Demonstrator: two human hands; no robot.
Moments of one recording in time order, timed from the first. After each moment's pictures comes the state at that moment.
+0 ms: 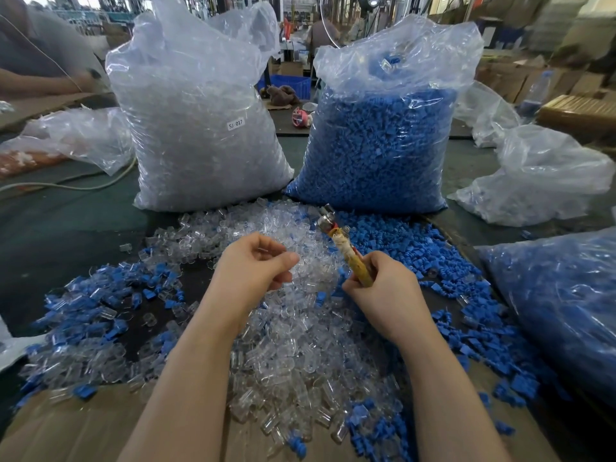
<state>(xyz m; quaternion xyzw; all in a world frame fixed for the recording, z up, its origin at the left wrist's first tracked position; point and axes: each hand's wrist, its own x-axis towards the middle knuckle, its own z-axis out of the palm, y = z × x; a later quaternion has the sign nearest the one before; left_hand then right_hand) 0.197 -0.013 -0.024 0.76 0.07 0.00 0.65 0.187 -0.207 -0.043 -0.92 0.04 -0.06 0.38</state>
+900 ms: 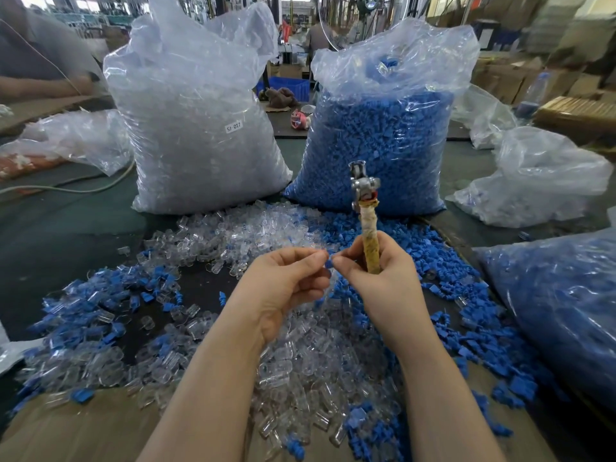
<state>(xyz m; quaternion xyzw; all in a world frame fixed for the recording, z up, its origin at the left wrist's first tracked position) 0.187 -0.046 -0.016 0.59 0.06 -0.13 0.79 0.179 -0.195 -0.031 -0.76 -0.04 -0.13 0.64</state>
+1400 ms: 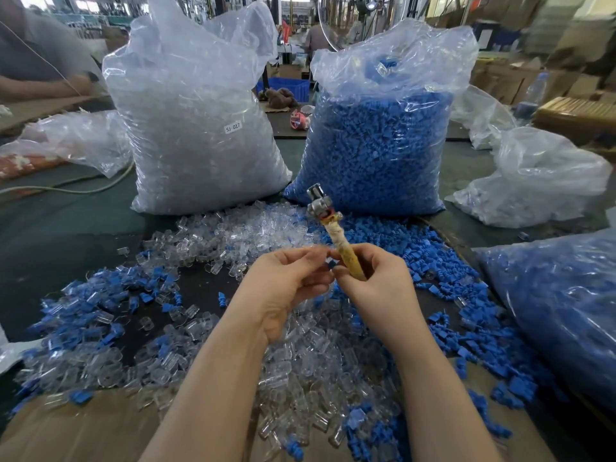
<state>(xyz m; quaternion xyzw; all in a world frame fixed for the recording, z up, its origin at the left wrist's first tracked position) 0.187 -0.053 -0.013 0.58 0.07 -0.12 0.81 0.180 -0.196 -0.033 -0.82 -0.03 -0.10 0.56</state>
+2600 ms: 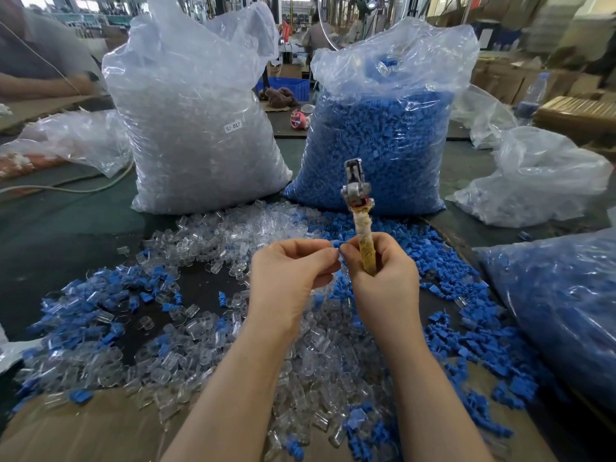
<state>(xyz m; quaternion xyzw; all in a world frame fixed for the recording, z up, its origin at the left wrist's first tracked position) 0.180 -0.070 -0.010 0.62 0.08 0.03 0.78 0.180 -0.188 -0.037 -0.77 -0.01 -0.22 0.59</state>
